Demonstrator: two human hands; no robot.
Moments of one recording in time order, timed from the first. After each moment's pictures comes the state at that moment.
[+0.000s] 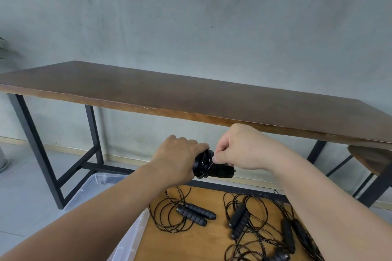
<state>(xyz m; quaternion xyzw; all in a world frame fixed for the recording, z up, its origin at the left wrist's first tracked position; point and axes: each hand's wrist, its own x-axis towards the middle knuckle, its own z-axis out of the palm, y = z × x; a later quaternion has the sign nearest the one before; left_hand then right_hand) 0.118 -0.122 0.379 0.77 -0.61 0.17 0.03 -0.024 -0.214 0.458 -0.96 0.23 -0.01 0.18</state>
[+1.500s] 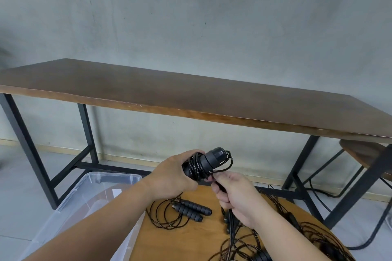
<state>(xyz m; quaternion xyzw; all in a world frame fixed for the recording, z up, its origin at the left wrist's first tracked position) 0.111 -0.111 0.340 0.71 -0.53 -0.24 0.41 -0.048 -0.219 0.325 -0.62 0.30 -0.14 0.72</state>
